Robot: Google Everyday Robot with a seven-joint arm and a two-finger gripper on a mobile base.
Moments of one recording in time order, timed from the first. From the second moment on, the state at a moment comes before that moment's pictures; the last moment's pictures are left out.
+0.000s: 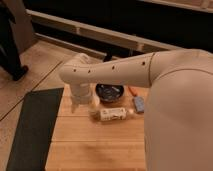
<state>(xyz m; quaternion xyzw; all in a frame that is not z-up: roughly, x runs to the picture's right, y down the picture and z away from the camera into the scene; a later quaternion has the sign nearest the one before) -0.105 0.102 0.703 -0.26 0.23 0.64 0.68</state>
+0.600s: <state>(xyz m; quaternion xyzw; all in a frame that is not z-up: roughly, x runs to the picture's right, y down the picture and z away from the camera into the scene) -0.083 0.063 0.724 -0.25 0.21 0.66 0.68</state>
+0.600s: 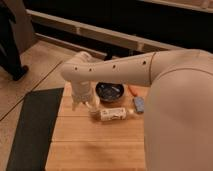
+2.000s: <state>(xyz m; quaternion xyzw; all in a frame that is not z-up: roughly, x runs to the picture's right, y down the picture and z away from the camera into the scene) 0.020 -0.090 0.740 -0.15 0.06 0.70 0.70</state>
